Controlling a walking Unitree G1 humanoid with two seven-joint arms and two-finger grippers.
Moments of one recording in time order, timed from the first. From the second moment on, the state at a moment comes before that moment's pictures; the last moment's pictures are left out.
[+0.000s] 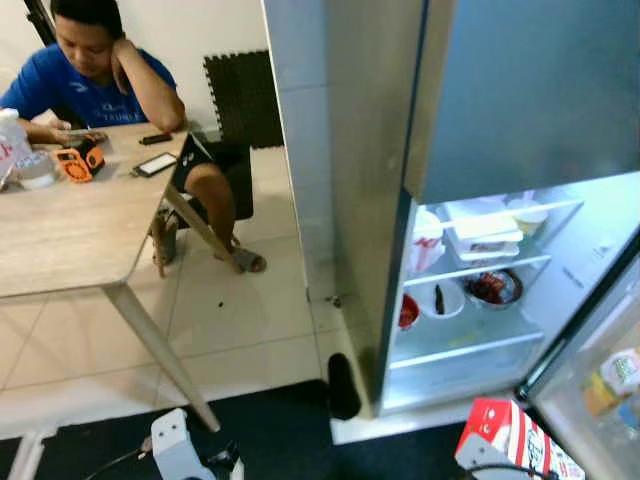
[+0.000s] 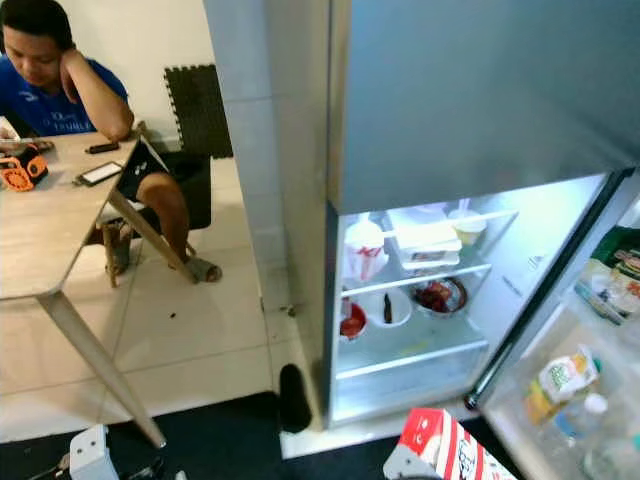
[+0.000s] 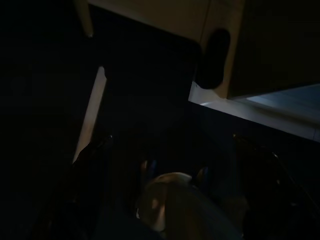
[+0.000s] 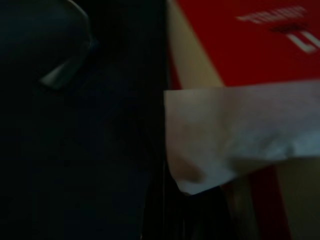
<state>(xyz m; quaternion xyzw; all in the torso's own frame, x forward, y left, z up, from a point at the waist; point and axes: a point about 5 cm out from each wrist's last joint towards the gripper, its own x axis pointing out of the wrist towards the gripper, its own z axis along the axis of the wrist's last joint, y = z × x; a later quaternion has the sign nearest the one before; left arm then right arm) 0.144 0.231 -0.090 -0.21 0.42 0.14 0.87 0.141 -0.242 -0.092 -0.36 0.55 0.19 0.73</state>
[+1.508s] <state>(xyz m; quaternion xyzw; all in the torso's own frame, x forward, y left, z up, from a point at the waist) 0.168 0.210 -0.082 -0.21 0.40 0.04 0.89 0.188 -0.207 -0.079 -0.45 0.44 0.28 0.73</state>
